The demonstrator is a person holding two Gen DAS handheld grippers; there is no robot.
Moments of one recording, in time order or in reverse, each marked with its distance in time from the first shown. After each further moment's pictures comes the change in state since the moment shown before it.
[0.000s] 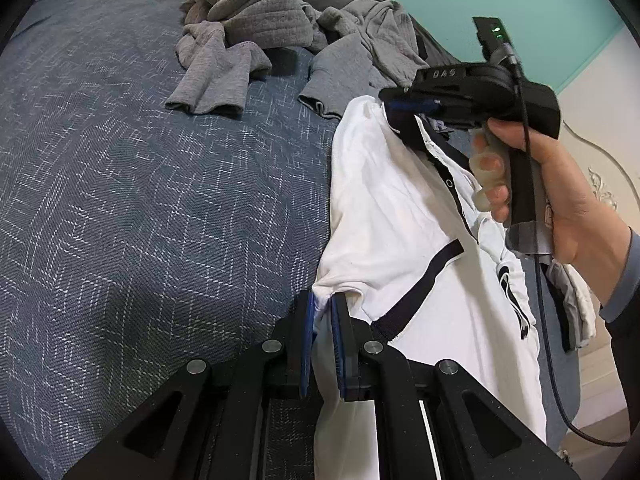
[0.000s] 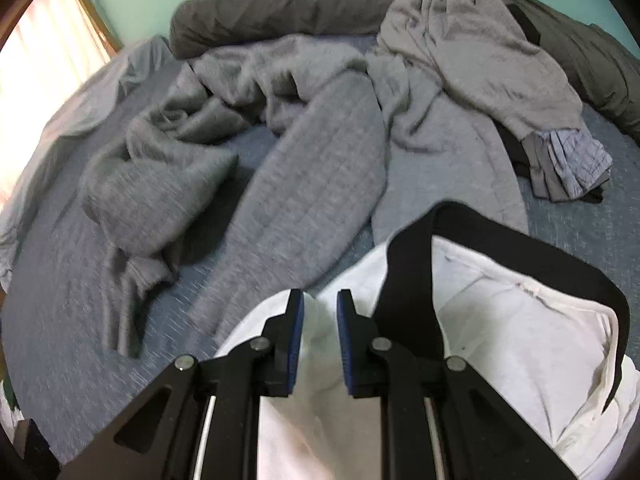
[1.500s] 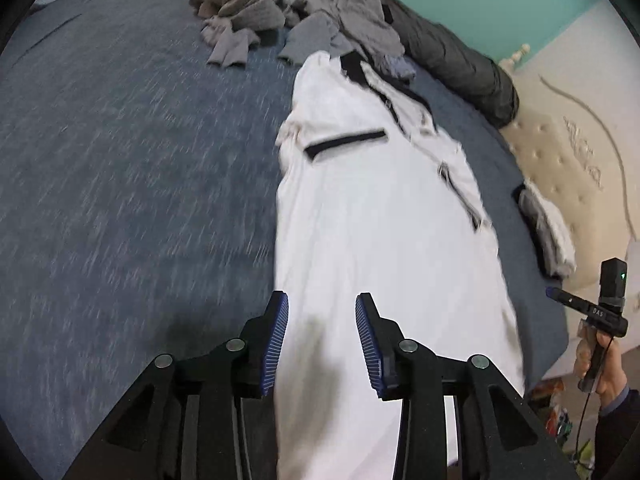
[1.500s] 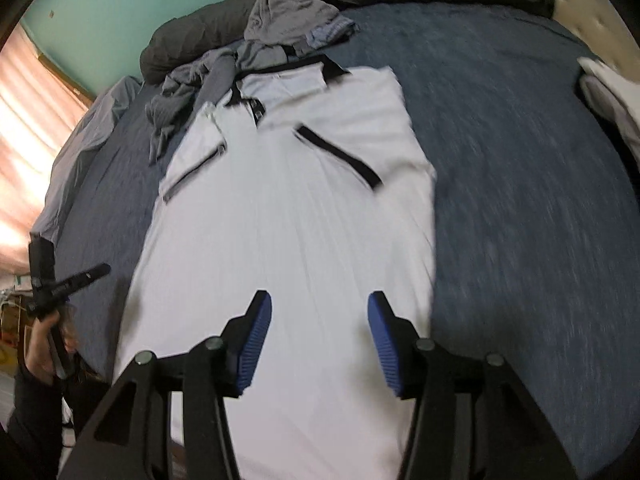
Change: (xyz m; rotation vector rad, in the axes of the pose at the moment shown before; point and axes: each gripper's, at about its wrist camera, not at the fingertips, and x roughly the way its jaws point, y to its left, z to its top) left arm -0.140 -0.047 -0.119 0.059 0.149 0.041; right arm -0.338 -0.102 -0.382 0.326 0.055 -0.045
